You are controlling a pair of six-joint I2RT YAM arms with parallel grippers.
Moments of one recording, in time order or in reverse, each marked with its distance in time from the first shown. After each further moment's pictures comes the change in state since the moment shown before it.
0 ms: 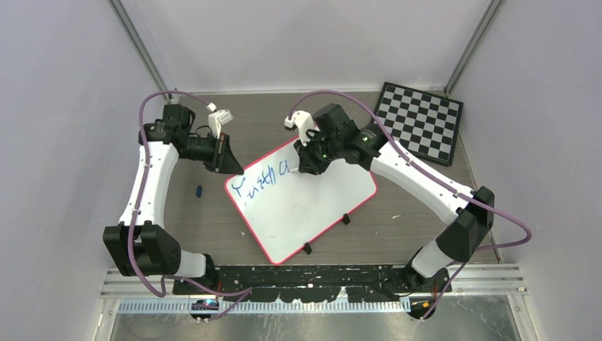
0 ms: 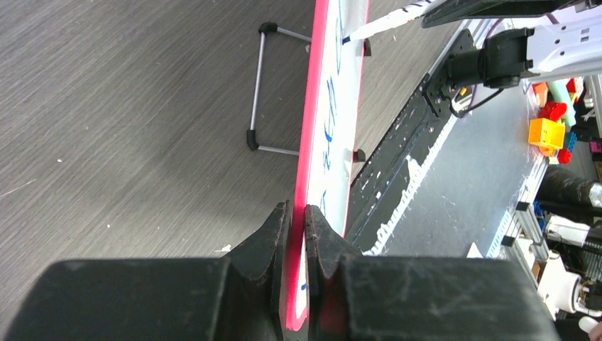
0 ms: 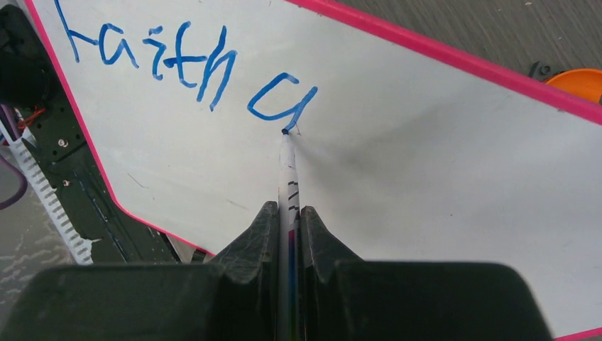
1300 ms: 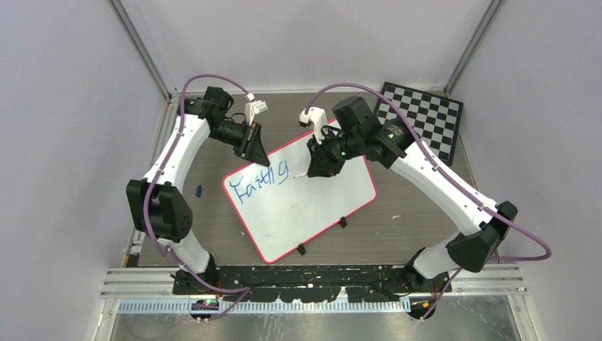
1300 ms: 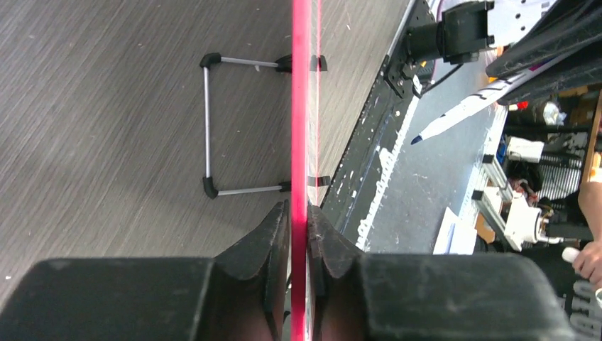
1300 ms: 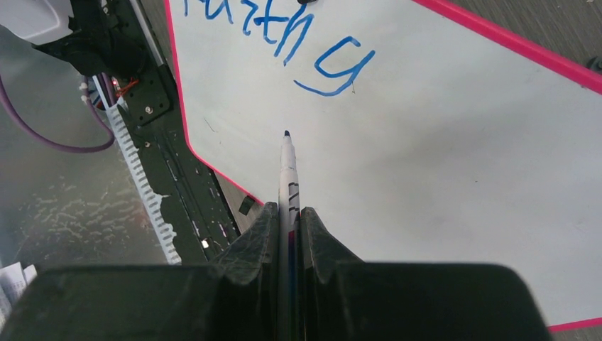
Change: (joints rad) left arm -0.206 0.277 0.226 -0.006 0.039 -0.032; right arm -0.038 -0.102 0.064 -0.172 -0.189 0.008
